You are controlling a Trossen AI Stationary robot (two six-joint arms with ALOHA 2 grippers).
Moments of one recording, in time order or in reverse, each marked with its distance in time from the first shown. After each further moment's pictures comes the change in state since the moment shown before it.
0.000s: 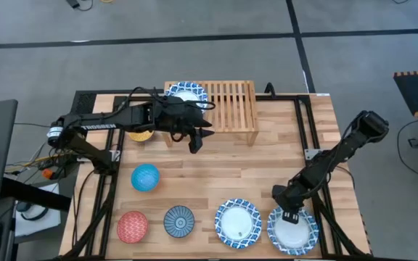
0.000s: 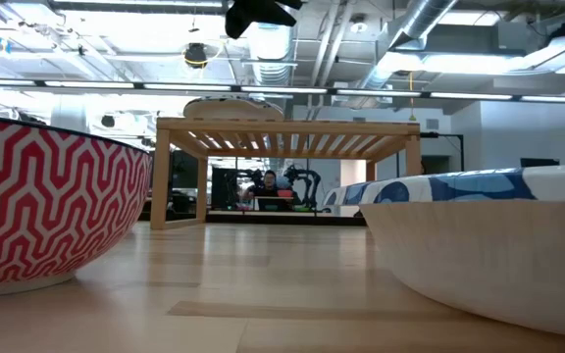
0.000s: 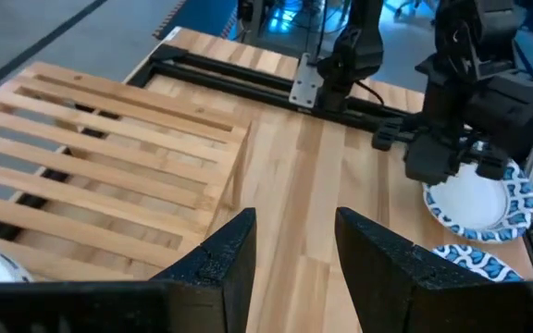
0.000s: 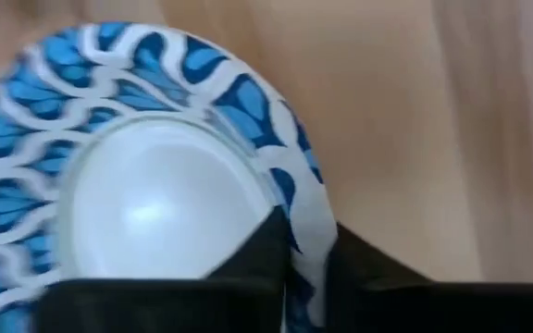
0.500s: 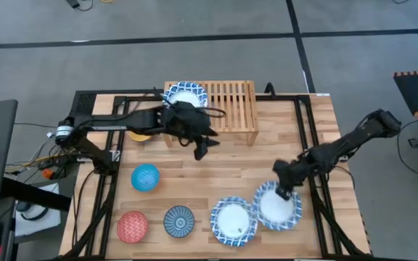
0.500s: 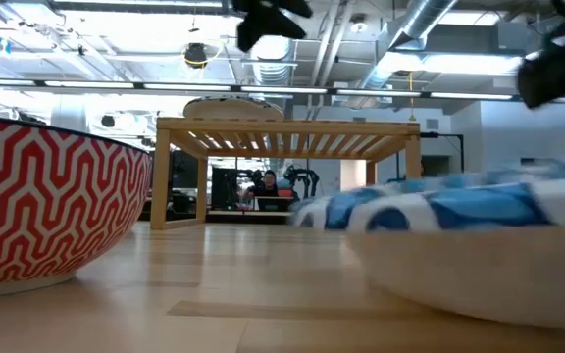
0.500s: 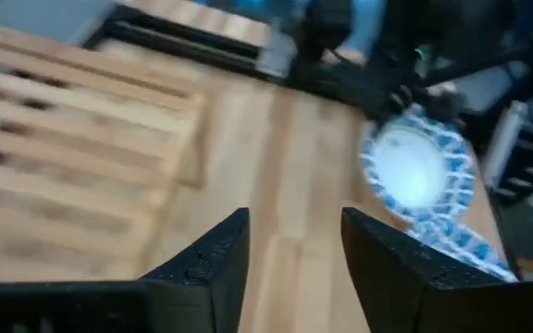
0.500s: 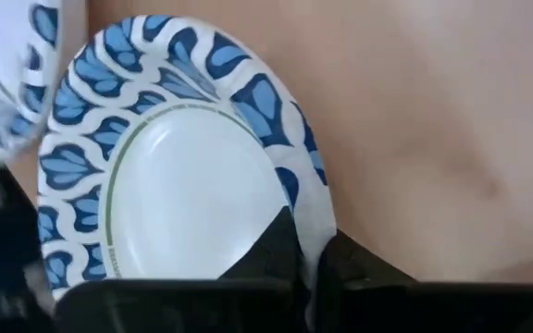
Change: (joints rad) left arm -0.018 0.083 0.000 0.035 0.122 -0.018; right arm -0.245 -0.286 0.050 -0.229 0.162 0.026
